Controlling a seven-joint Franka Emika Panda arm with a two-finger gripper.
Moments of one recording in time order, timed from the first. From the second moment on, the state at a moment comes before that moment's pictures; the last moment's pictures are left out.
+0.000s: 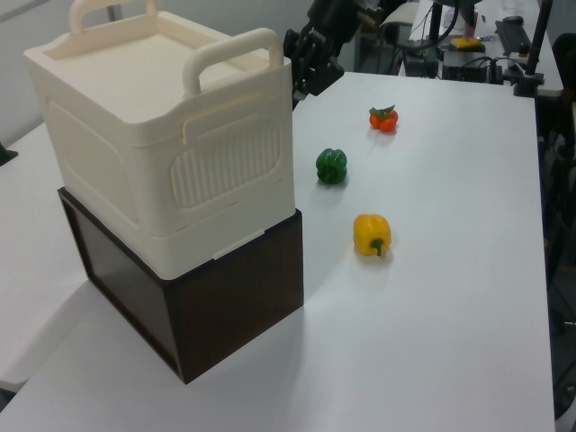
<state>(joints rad) 0.20 0.20 0.27 -1.48 0.16 2.29 -0.57</state>
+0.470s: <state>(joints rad) 0.20 0.21 0.28 -1.48 0.16 2.29 -0.57</state>
